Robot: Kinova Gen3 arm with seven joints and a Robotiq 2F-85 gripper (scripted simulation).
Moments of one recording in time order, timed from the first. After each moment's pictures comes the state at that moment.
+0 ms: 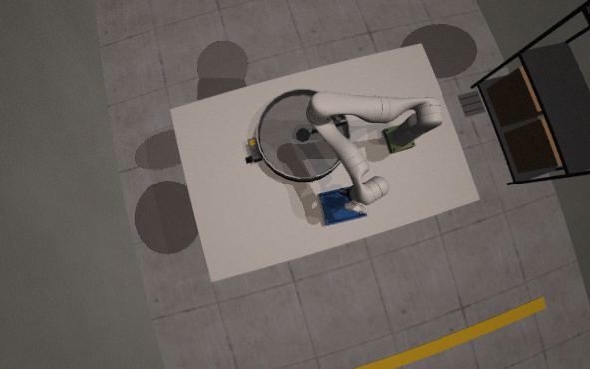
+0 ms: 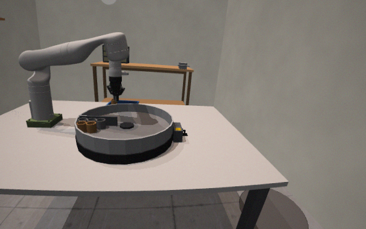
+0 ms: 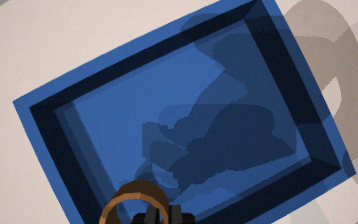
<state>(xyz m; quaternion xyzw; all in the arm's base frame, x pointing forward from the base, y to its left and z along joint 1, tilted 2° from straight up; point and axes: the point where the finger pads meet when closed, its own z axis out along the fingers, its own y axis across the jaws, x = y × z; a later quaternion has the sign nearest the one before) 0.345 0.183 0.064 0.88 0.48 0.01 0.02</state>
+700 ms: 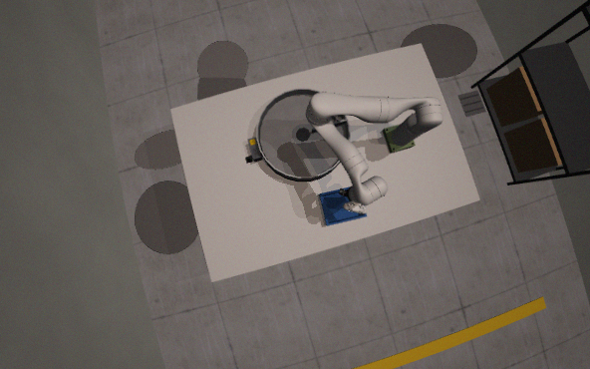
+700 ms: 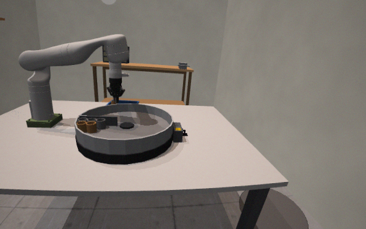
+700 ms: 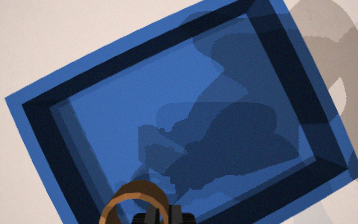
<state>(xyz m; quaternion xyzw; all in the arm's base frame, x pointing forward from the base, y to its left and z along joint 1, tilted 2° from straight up) 0.345 0.181 0.056 0.88 0.48 0.00 0.02</state>
